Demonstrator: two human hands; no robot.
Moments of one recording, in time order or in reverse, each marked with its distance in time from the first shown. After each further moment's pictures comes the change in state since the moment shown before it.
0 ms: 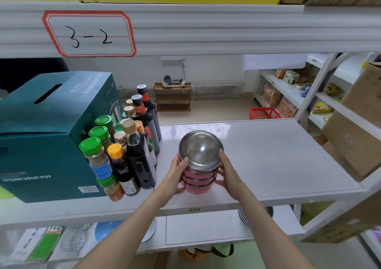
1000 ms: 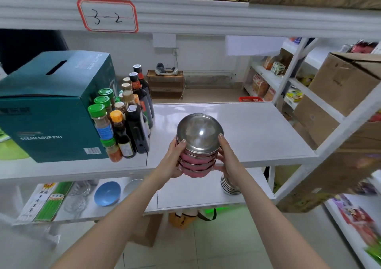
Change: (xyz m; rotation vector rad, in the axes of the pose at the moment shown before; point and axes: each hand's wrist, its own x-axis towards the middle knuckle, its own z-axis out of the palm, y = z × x) left_hand -0.113 0.003 0.052 0.010 -0.062 0.065; right_hand -0.131 -0.009 -0.014 -0.059 0.027 -0.039
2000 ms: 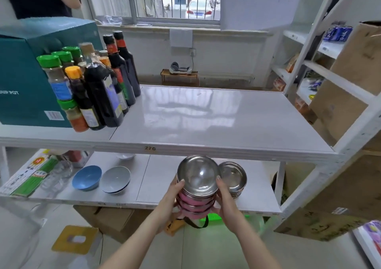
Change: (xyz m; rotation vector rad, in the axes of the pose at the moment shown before) left_hand 0.054 -0.229 0.117 -0.166 0.171 -0.153; right_hand 0.025 0.228 -0.132 0.156 -0.098 0.167
